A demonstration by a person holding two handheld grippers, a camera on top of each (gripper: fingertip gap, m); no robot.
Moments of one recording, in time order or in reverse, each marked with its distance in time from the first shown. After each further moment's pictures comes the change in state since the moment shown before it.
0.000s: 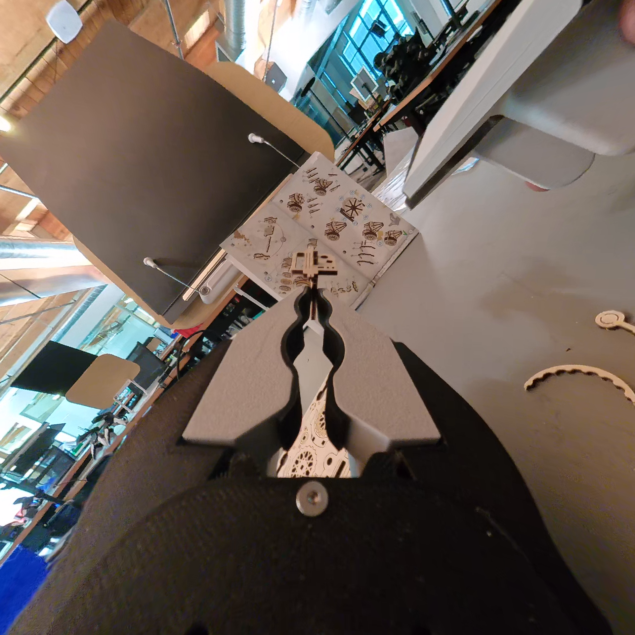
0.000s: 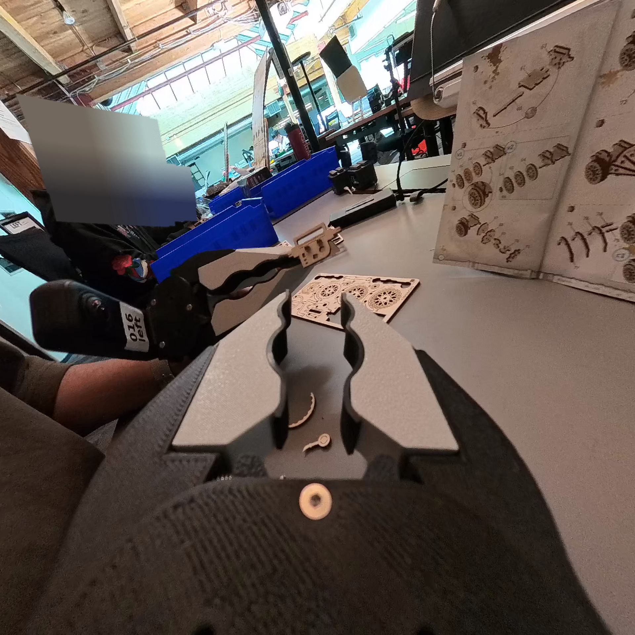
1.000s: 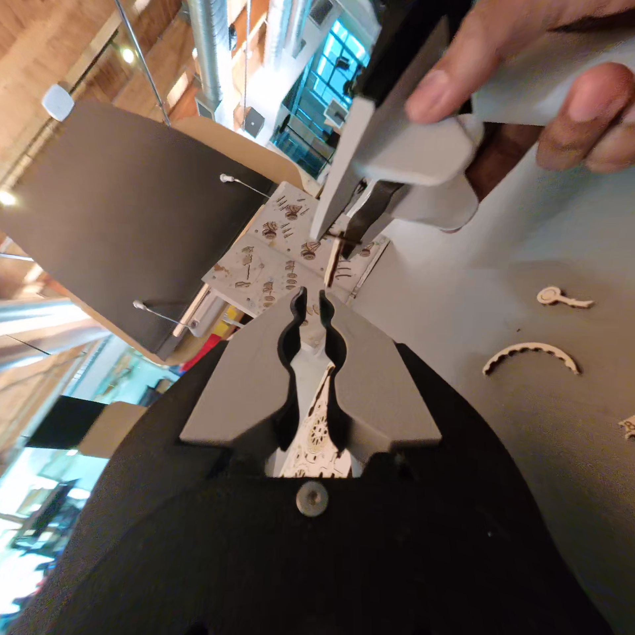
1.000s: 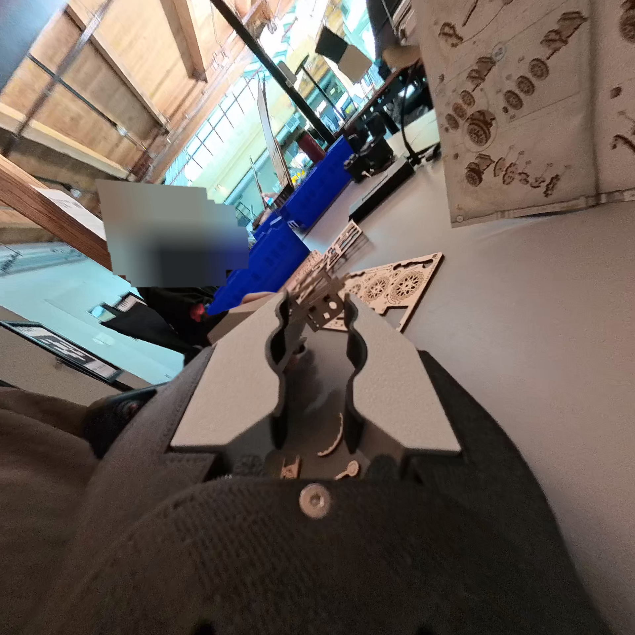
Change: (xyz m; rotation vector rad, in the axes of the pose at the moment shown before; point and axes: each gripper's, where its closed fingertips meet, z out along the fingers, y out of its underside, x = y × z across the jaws) left arm 0.024 -0.009 -0.004 0.077 0.058 0.121; right arm 0.016 0.002 0.022 -0.005 -0.079 0.371
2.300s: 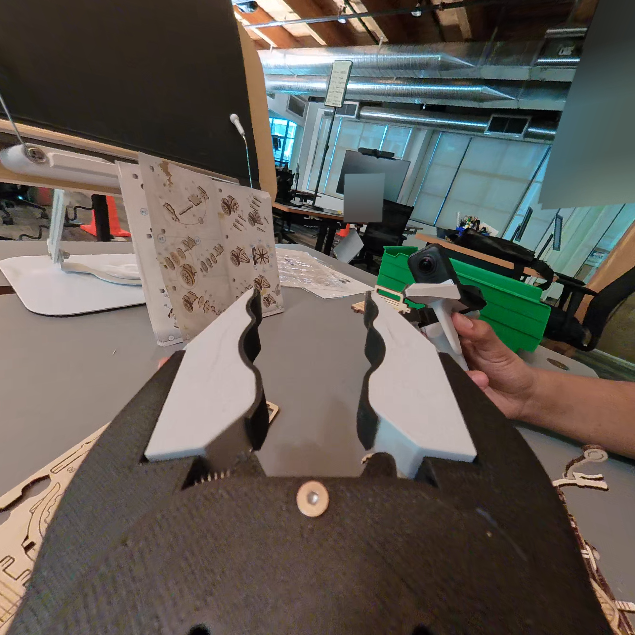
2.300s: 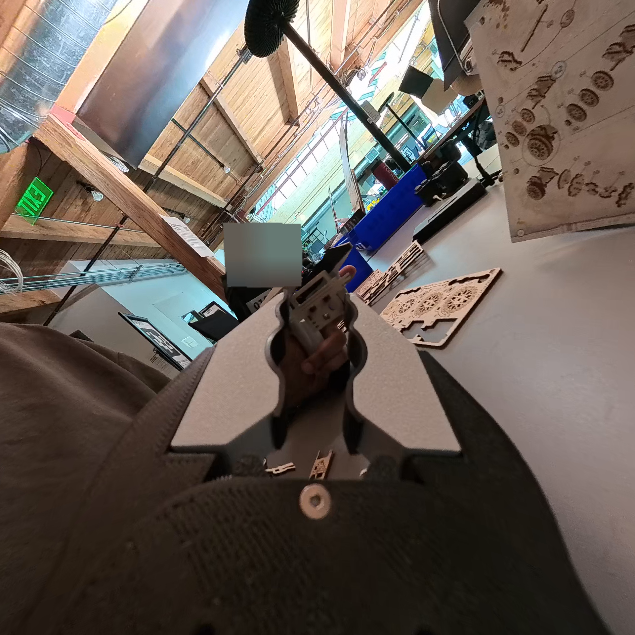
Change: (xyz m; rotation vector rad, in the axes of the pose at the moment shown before) left arm -0.044 -0.004 -0.002 0.191 0.294 -1.189; right arm -0.022 -0.008 -0.024 0.087 -0.252 0.051
